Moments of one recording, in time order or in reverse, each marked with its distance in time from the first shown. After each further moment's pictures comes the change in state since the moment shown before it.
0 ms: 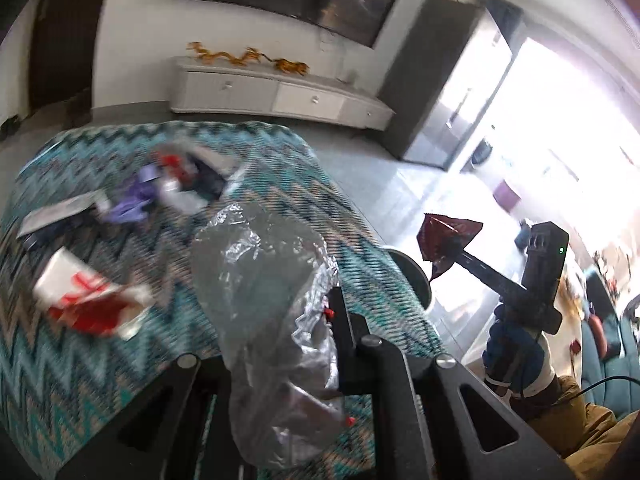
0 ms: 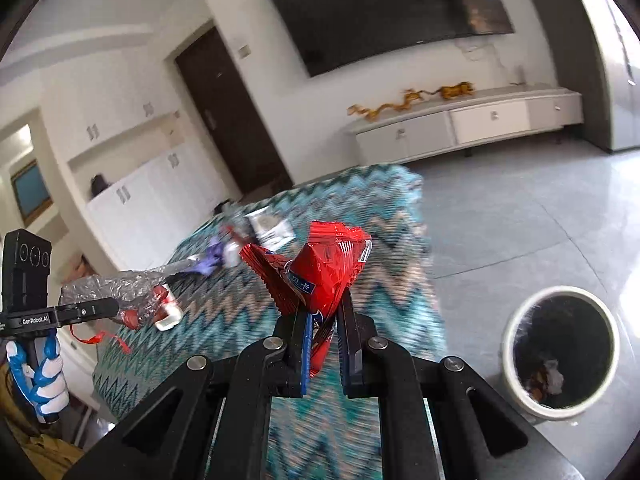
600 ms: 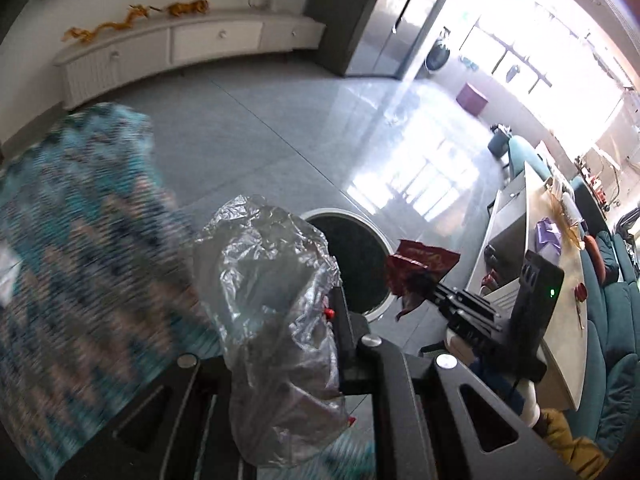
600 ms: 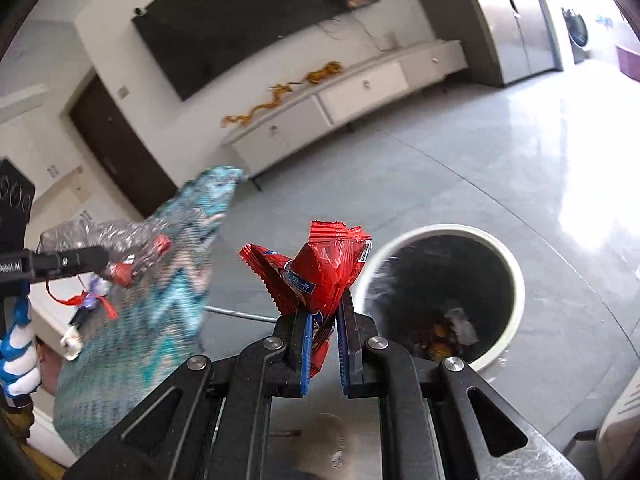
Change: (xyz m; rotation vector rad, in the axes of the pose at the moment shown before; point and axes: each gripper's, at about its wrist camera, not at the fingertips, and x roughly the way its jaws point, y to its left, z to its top) left arm 0.251 -0.171 0.072 0.217 0.302 -0.093; right arm -0.010 -0.188 -0.039 0.273 0.028 -0.273
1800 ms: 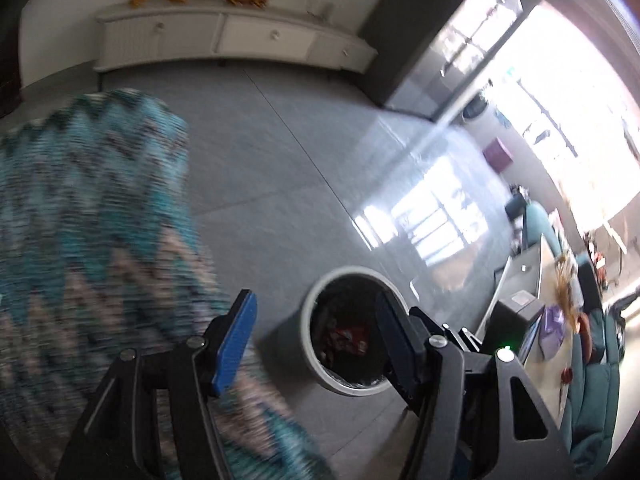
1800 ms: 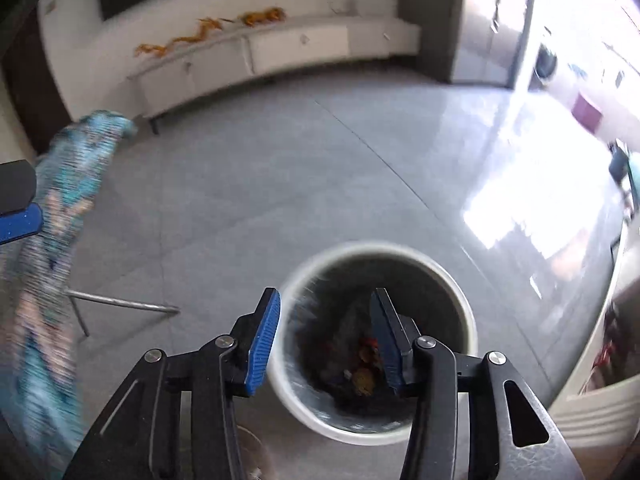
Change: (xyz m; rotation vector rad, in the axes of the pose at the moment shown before) left arm 0.009 0.092 0.052 -0.248 -0.110 -0.003; right arm 0.109 0.085 0.062 -0.187 0.140 -0.404
